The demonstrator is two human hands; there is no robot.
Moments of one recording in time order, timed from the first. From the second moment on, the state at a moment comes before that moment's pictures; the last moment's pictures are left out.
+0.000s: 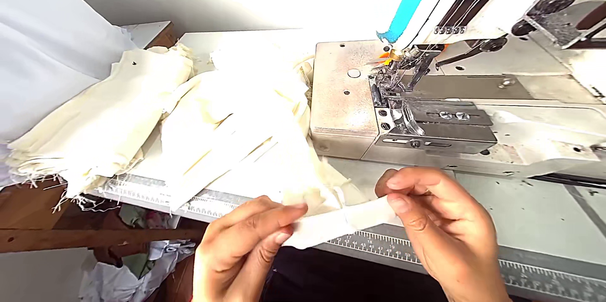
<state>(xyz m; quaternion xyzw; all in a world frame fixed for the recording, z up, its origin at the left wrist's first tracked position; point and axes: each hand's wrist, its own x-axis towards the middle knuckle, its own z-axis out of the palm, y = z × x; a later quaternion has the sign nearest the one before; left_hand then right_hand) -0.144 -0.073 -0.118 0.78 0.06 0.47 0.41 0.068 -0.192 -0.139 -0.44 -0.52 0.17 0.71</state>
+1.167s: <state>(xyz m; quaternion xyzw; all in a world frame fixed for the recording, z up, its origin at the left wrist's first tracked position) 0.048 0.009 -0.033 0.94 0.17 0.25 0.14 0.058 -0.176 -0.117 -0.55 -0.33 0.20 0.75</state>
